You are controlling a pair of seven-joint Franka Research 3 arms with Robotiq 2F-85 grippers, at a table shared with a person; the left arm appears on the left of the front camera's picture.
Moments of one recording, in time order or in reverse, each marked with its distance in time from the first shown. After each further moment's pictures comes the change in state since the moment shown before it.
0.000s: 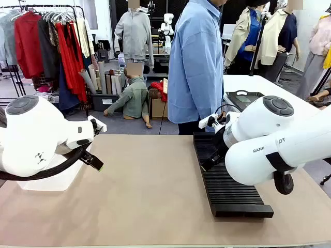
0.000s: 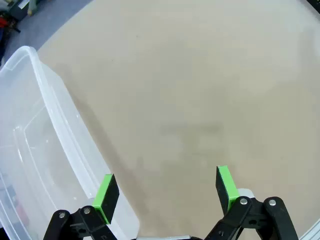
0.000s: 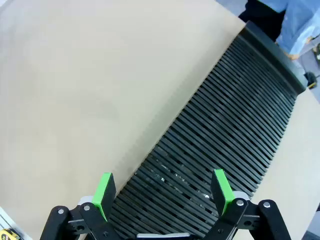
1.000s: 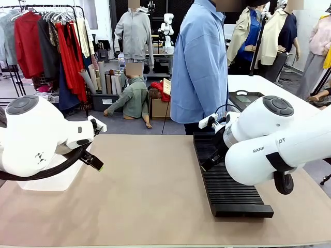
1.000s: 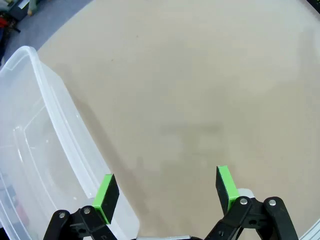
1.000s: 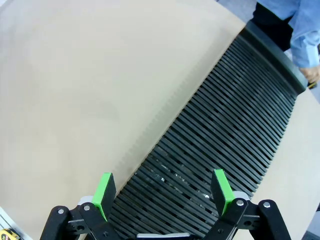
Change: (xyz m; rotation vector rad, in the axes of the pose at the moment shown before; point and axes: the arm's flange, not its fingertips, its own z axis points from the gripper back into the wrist) left arm 0.000 0.000 0.000 0.000 0.000 0.000; right arm 0.000 0.000 0.000 0.000 0.000 0.001
